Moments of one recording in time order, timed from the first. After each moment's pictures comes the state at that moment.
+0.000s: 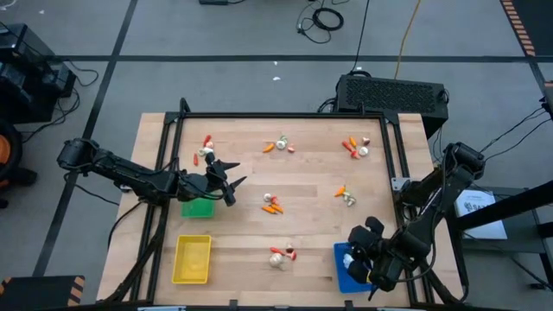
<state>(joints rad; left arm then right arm) -0.18 1.09 0.36 0.38 -0.66 -0.07 0.91 1.47 1.08 -0.87 0.52 1.40</state>
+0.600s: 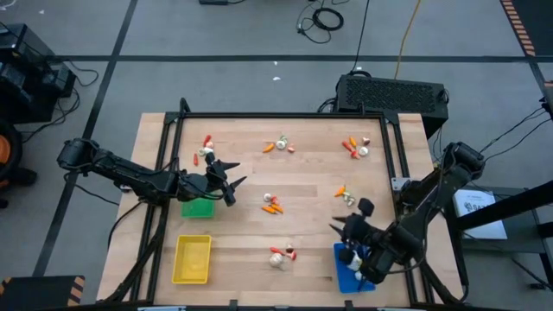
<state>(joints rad) -0.18 1.09 0.36 0.38 -0.66 -0.07 0.82 1.47 1.08 -0.86 0.99 1.08</state>
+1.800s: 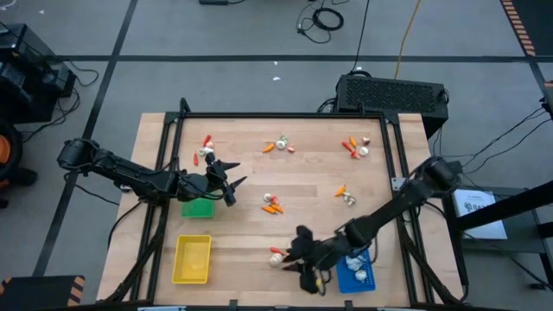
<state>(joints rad) -0.18 1.09 0.36 0.38 -0.66 -0.07 0.57 1.79 1.17 0.06 0.21 0.64</state>
